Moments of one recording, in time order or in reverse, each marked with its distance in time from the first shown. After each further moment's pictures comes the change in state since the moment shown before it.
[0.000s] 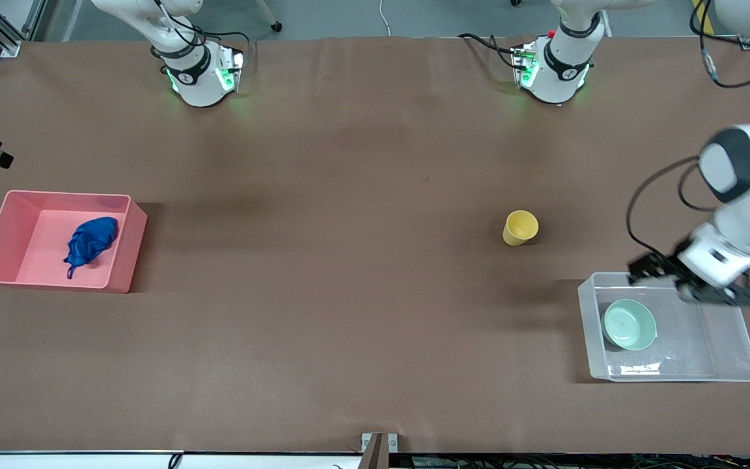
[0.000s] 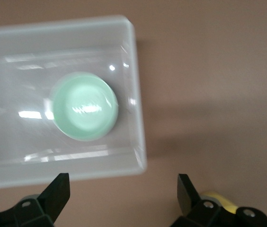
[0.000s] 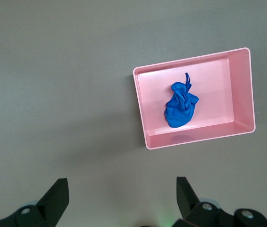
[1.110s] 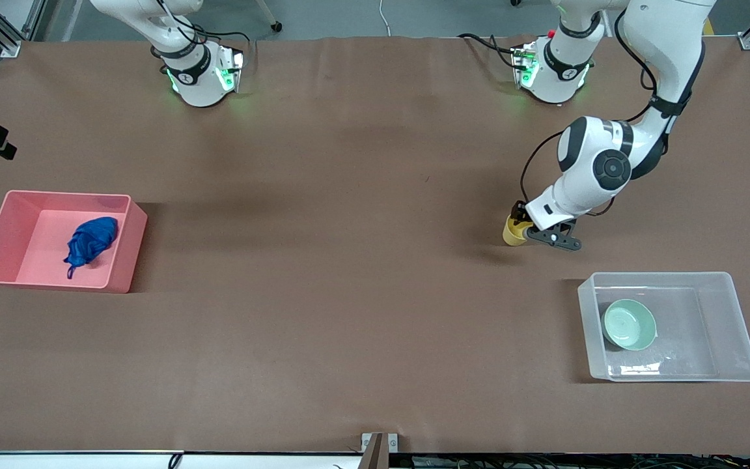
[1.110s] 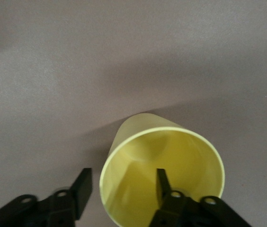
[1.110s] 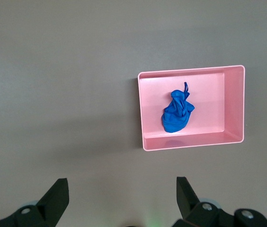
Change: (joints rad) left arm -0.017 0.079 -0.209 -0.430 0.002 0.354 -0.068; right arm 0.071 0.006 0.009 0.063 -0.058 -0.043 -0.022
